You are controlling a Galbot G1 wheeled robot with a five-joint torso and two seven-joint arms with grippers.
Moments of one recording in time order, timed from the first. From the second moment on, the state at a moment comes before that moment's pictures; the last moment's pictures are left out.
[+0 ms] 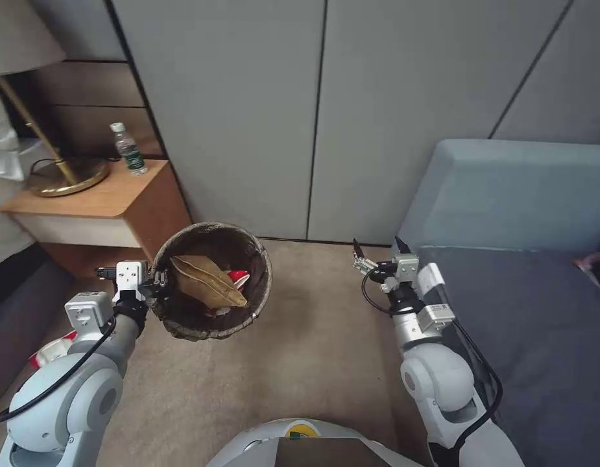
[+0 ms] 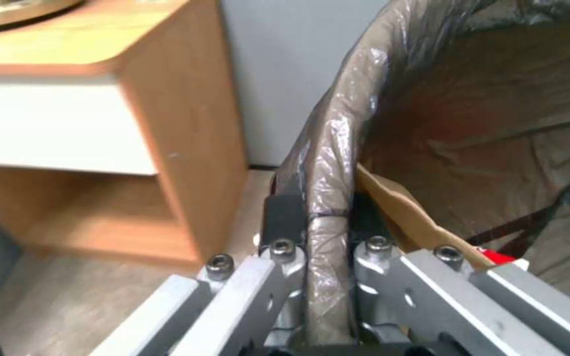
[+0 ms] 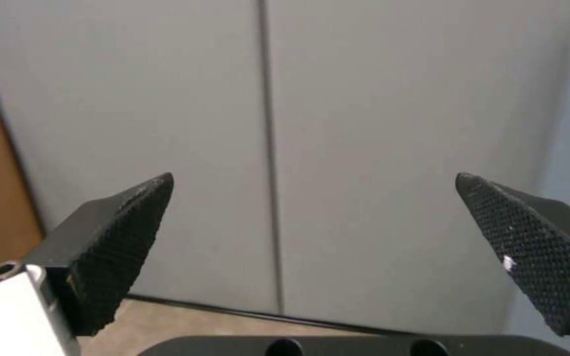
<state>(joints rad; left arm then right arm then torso) 1.58 -1.26 -0.83 -2.49 -0.48 0.74 -0.16 -1.46 1.35 0.46 2.20 0.21 -0.09 0.07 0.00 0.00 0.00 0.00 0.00</state>
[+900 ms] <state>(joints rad) 1.57 -1.26 -0.83 -2.49 -0.48 0.74 -0.16 -1.44 1.35 0.43 2.18 0.21 -0.10 0.08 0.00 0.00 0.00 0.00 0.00</state>
